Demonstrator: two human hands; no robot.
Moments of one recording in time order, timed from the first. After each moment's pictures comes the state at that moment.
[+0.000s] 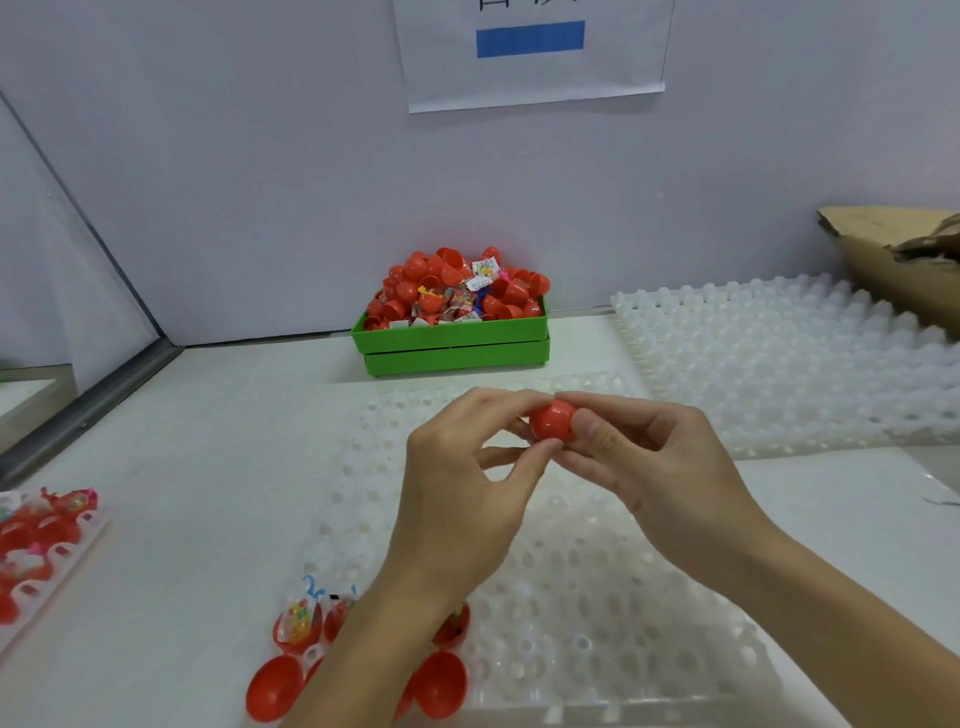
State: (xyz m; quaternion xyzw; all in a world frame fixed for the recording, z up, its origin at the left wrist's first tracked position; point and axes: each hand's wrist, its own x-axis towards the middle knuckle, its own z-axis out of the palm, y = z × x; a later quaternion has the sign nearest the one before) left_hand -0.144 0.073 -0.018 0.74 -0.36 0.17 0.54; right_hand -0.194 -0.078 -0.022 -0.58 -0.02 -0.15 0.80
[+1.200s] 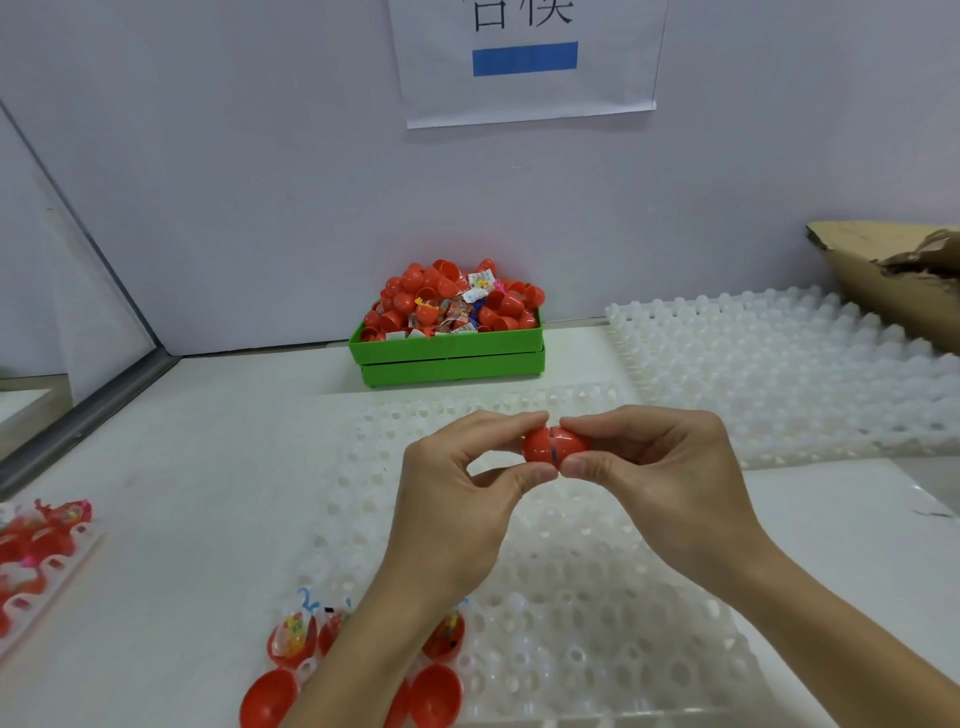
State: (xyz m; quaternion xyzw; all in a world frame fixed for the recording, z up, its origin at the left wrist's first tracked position) left_hand -0.143 0.074 -0.017 0.72 -0.32 0.06 0.61; right_hand -0.199 -0.081 -0.014 -0.70 -0.01 -0.26 0.67
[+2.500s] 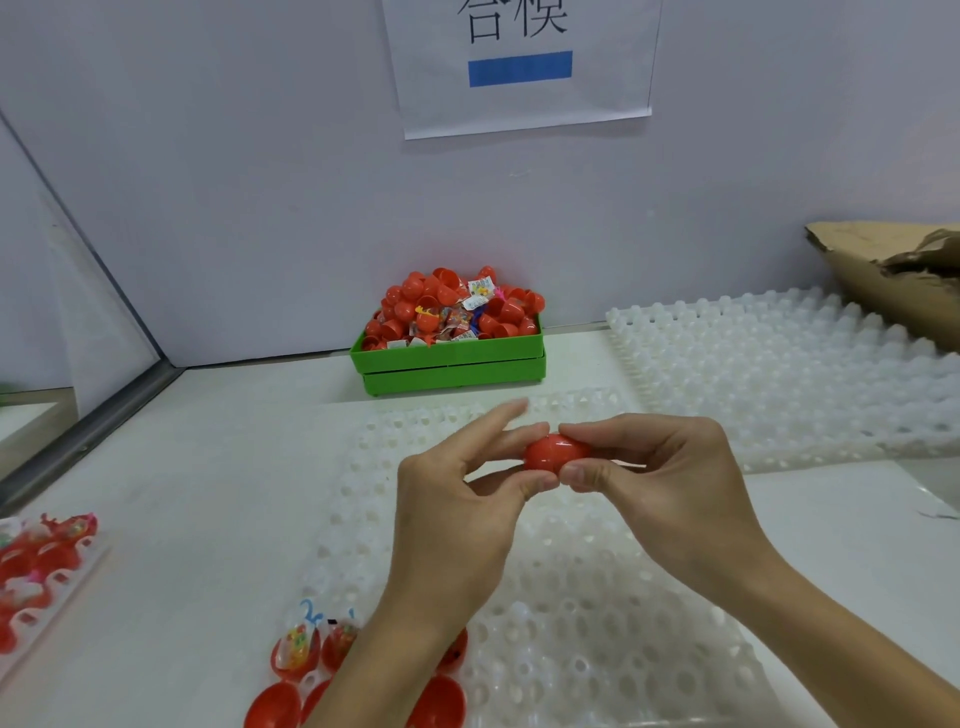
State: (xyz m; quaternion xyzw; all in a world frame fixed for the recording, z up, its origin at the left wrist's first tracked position) left_hand -0.151 0.070 -0.019 0.73 -0.28 0.12 0.61; right_hand -0.203 -0.079 -0.011 -0.73 0.00 -0.26 0.63
